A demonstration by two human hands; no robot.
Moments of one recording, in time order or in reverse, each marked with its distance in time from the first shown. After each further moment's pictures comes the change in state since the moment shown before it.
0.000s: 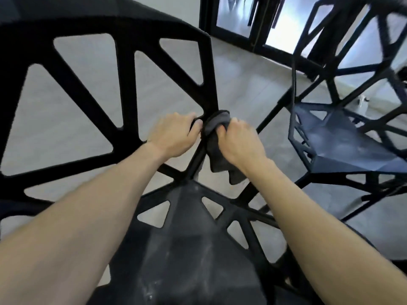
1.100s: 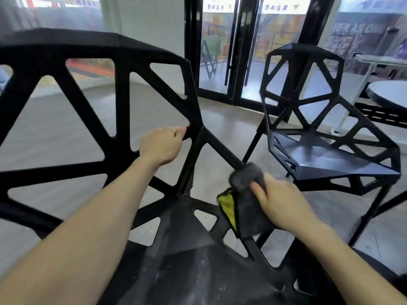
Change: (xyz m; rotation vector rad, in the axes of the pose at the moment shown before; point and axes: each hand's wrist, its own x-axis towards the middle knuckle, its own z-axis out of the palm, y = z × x) left_hand -0.002 0.004 0.012 0.113 0.210 -0.125; right_hand -0.145 0.104 0.021 -0.036 0.129 0.138
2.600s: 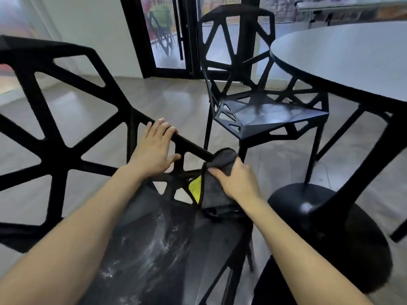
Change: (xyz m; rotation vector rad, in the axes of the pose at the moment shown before) left_hand -0.053 0.082 0.056 0.122 -0.078 0.613; right_hand -0.046 0.049 0.024 0.481 0.013 0.442
